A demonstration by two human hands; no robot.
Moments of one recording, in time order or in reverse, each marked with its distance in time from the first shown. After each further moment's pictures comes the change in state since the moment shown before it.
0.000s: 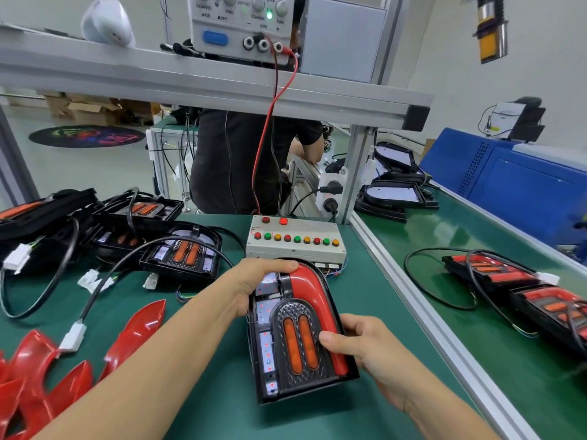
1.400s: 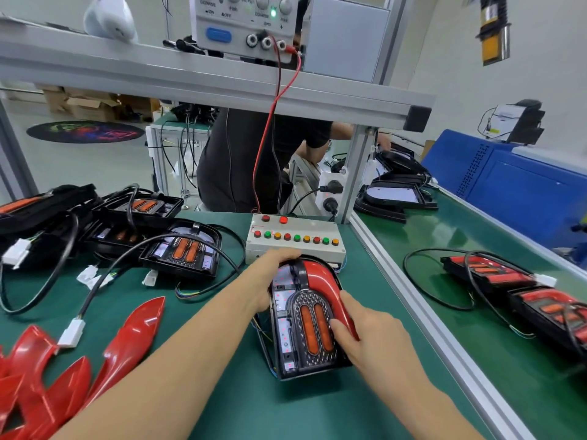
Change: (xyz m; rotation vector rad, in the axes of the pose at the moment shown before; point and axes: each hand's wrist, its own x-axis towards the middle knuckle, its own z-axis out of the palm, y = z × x) left_hand 0.014 -0.001 0.025 -0.142 0.101 -0.039; right_hand 0.000 0.004 -0.001 -1.184 0.454 -0.445
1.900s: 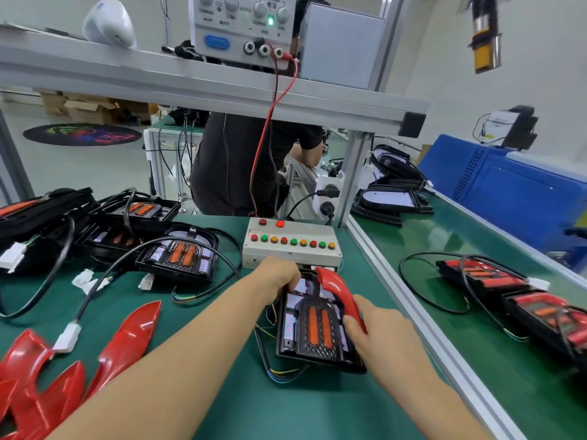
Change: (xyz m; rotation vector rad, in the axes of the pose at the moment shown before) left_hand 0.009 0.007 0.020 0.533 0.190 0.065; right_hand 0.005 0.003 -0.017 -0.050 -0.069 0.145
